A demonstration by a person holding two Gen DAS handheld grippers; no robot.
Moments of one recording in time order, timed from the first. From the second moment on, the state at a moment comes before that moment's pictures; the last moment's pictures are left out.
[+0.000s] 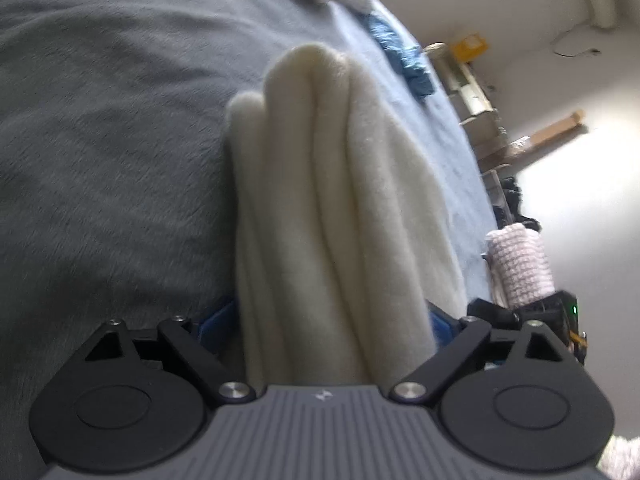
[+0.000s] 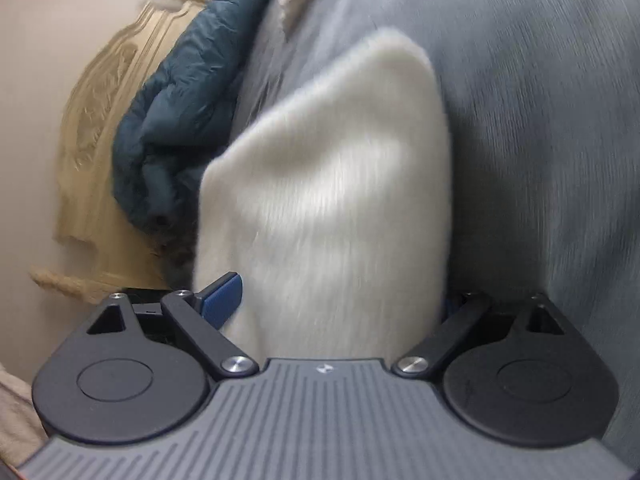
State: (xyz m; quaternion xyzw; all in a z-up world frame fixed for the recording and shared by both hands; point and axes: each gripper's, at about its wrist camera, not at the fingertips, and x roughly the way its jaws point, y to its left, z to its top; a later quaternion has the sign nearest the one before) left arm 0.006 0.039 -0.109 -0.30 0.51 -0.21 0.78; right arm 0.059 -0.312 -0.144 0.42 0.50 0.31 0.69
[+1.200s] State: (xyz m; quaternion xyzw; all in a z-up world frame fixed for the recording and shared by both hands) left arm -0.009 -0.068 0.037 -0.19 0.55 -0.25 0.77; right arm -0.019 -0.346 -0.001 0.40 0.42 0.22 0.78
